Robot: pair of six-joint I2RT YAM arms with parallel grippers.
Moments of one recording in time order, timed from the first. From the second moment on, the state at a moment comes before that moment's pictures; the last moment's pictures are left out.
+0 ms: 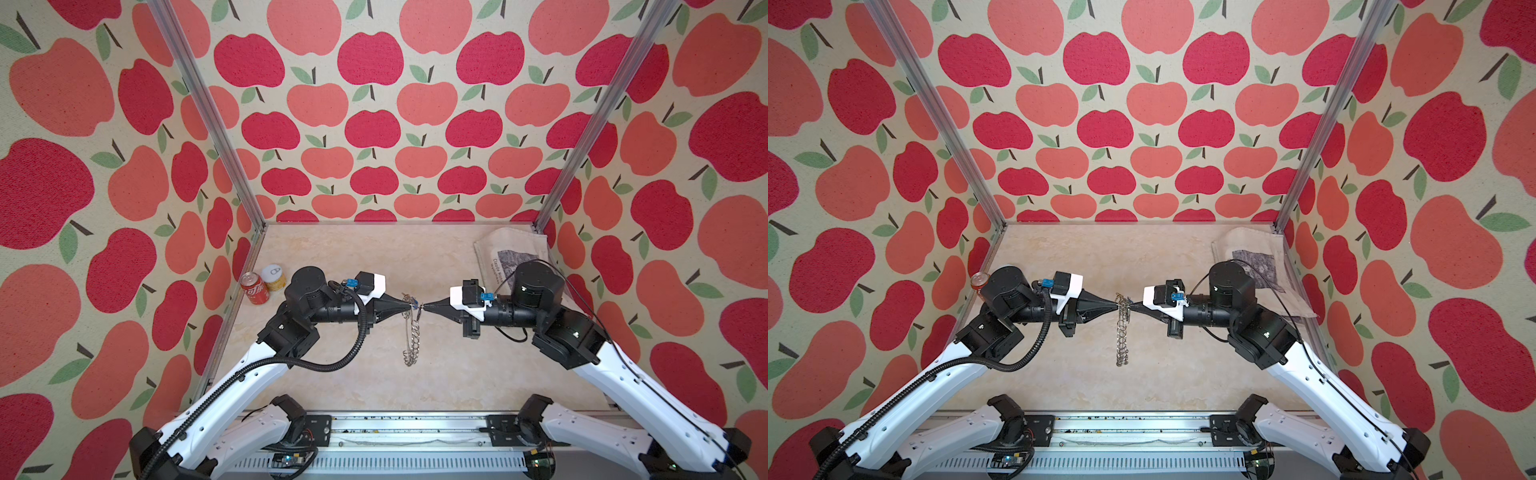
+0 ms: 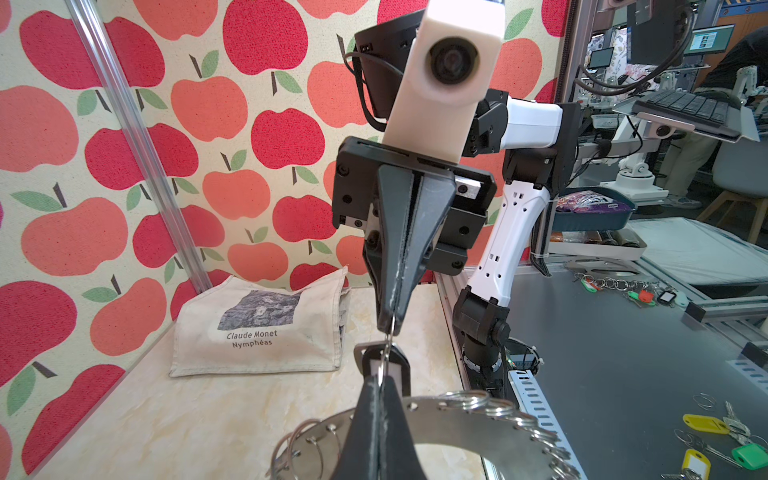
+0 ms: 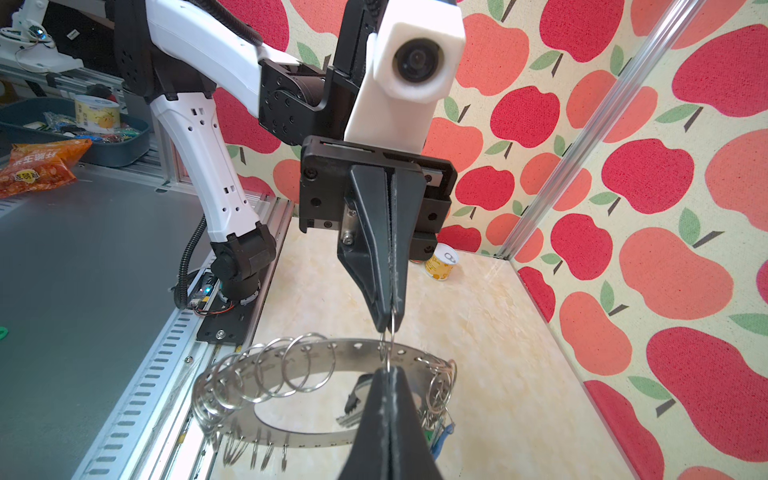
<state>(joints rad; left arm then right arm) -0.64 0.94 0.91 0.05 0.92 0.12 0.85 0.94 1.11 -0.37 -0.67 -0.46</state>
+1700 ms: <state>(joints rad) -0.64 0.93 0.90 0.06 0.92 0.09 0.91 0.97 1.14 -0.44 -0.61 -0.53</state>
